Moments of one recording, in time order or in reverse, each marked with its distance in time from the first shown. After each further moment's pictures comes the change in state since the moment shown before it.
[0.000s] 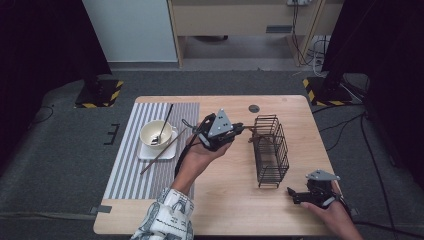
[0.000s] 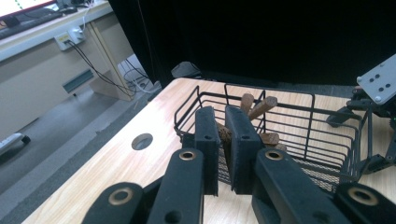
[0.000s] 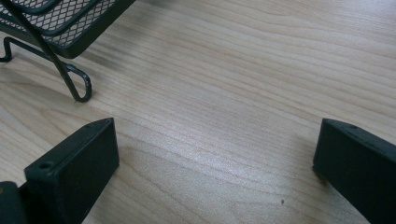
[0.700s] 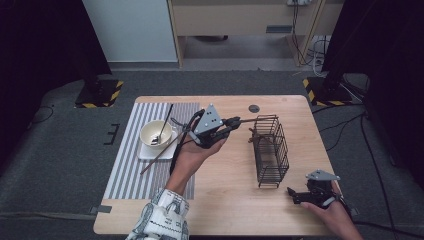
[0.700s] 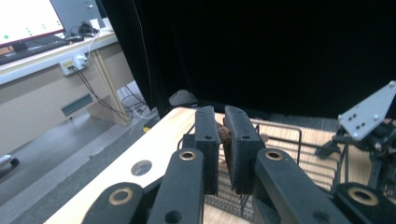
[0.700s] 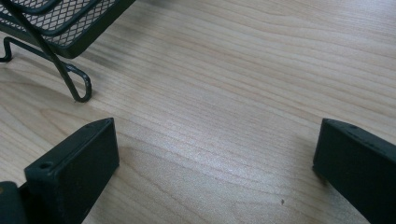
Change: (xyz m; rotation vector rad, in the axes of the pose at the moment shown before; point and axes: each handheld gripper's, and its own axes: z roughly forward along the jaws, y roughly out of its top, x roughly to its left) left arm 0.006 0.009 -0.020 -0.145 -0.012 -0.041; right arm 0.000 0.000 0.000 0.000 0.000 0.000
